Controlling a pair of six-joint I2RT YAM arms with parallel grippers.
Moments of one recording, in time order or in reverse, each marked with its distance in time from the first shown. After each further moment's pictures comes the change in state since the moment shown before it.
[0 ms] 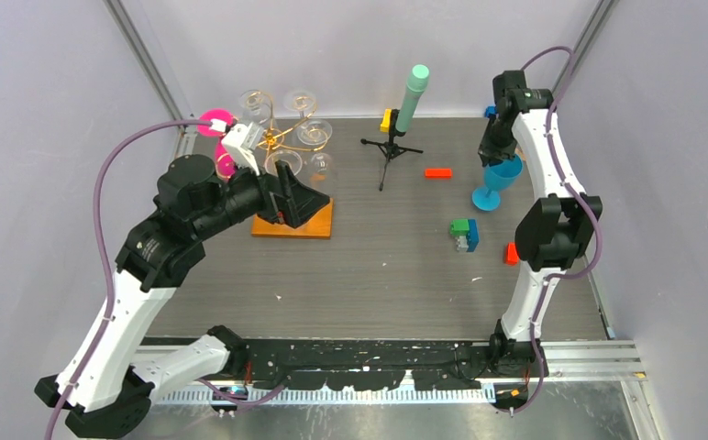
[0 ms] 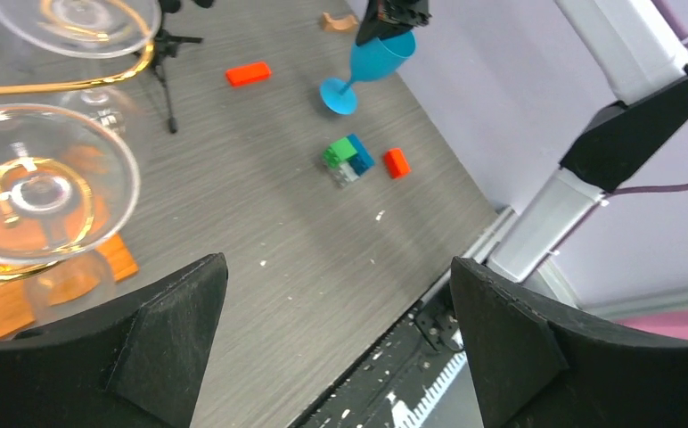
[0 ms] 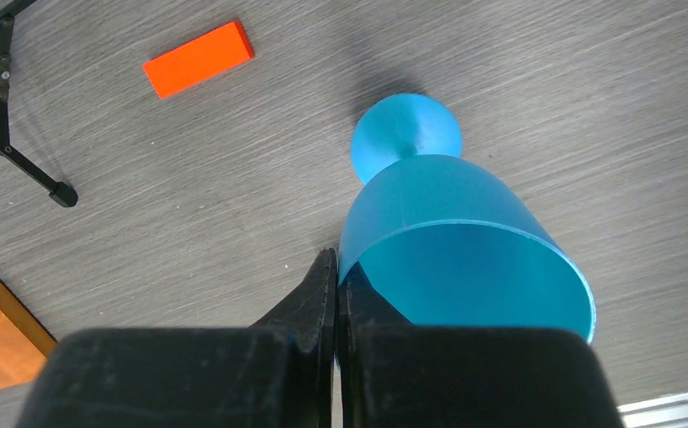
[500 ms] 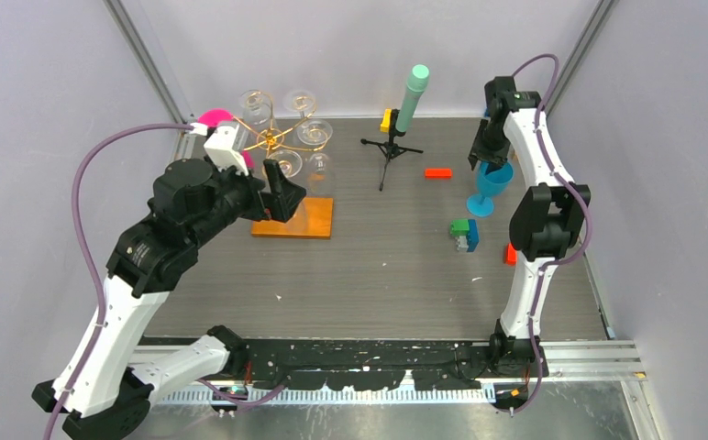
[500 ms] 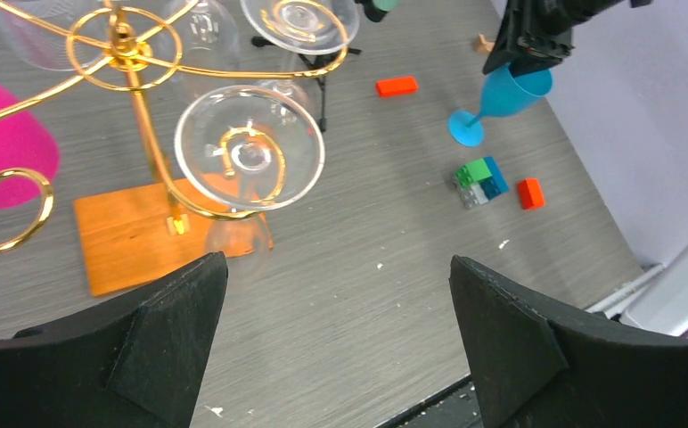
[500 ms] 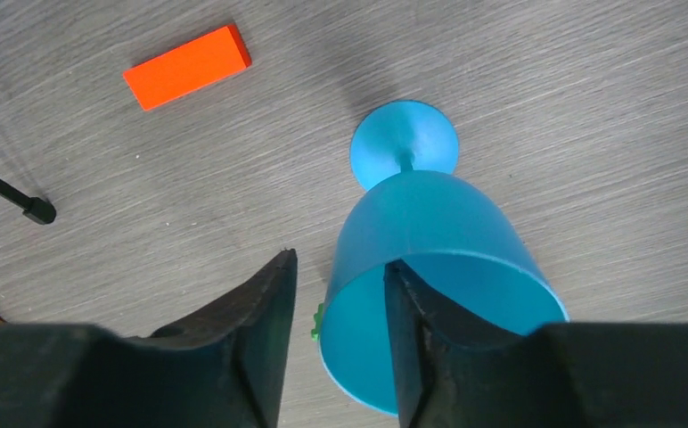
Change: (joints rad) left arm 0.000 -0.017 0.034 -0.137 -0.322 0.108; right arm 0.000 0.121 0.029 0.013 -0.027 -0.011
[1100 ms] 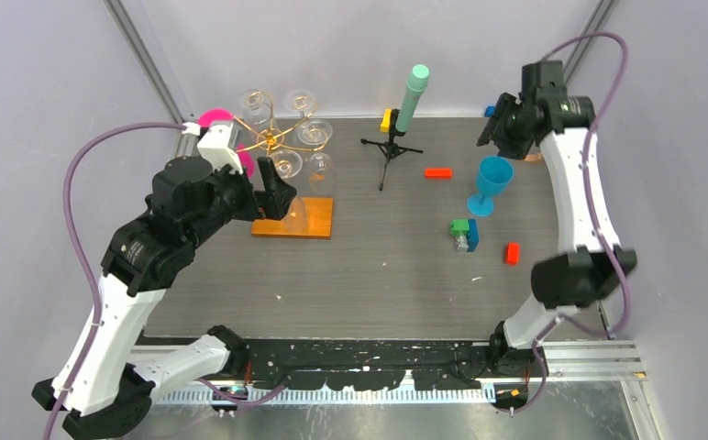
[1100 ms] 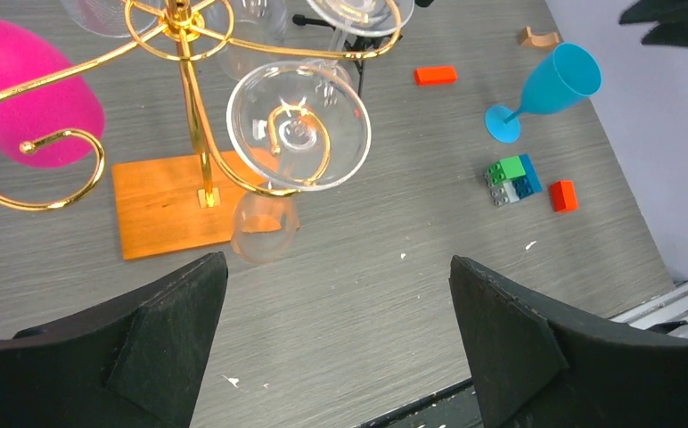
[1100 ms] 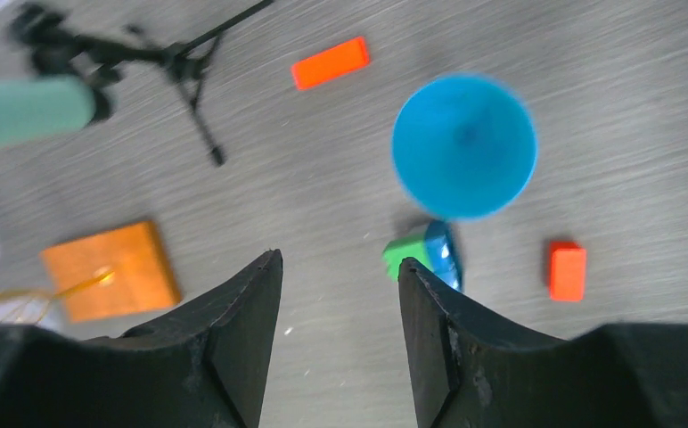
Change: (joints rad) left arm 0.000 0.008 0.033 -0.086 -0.093 -0.017; right arm 0.000 -0.298 -0.013 0.011 -0.078 0.042
